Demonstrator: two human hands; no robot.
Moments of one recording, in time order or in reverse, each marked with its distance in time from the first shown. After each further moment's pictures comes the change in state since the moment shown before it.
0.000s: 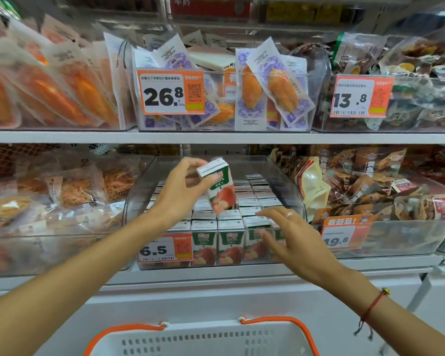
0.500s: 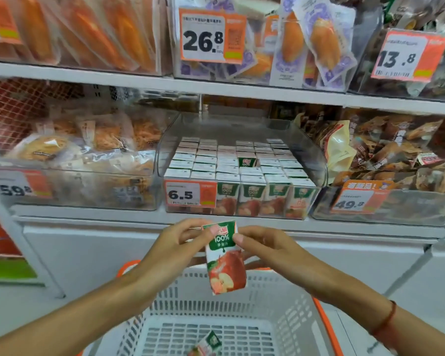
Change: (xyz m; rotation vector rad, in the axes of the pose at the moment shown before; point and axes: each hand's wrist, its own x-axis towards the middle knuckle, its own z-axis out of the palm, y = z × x) left_hand -0.162 -0.026 -0.014 -0.300 -0.061 -0.548; right_hand -0.055 -0.098 0.009 0.912 -0.565 0.380
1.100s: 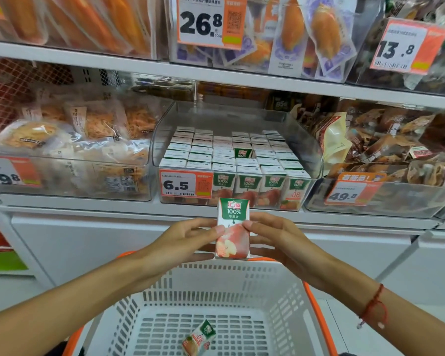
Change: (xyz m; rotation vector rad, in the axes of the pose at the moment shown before) left_hand 0.018 -0.021 -0.006 0.061 -0.294 -0.075; right_hand 0.000 0.012 -0.009 0.301 0.080 0.123
